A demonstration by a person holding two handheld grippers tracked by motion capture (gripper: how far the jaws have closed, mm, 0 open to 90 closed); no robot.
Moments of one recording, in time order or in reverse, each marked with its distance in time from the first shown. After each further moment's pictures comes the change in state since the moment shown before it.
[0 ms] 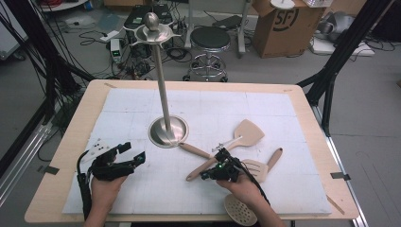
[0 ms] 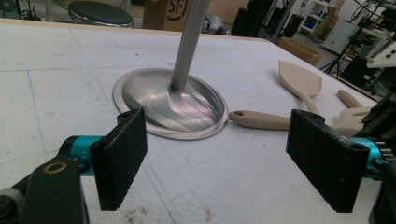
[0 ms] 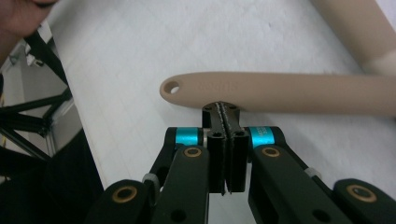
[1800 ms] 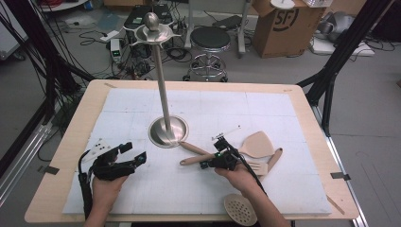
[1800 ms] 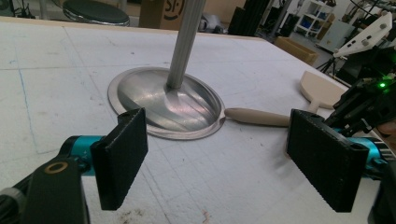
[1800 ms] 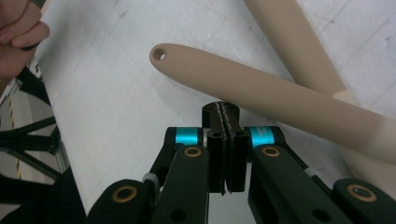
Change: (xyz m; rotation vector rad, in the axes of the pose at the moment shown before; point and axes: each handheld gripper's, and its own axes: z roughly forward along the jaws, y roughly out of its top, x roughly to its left) left arm 0.000 -0.001 0.002 0.006 -0.016 -0.005; right arm -0.023 0.023 0.005 -0.011 -0.017 0.097
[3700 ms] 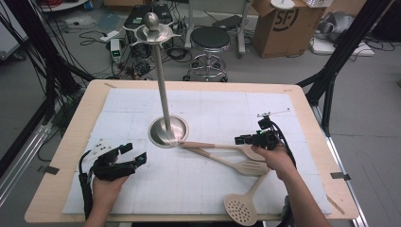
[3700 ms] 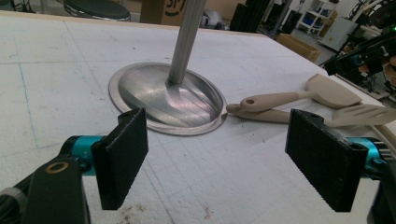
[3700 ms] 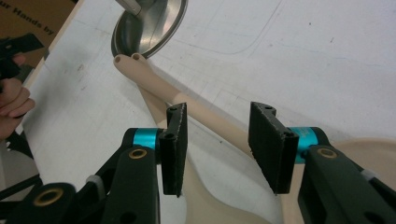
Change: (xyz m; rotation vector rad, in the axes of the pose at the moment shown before) left arm 0.001 -0.003 0.002 0.018 0.008 -0.001; right arm -0.075 0.002 -0.110 -0.198 -0.090 0.092
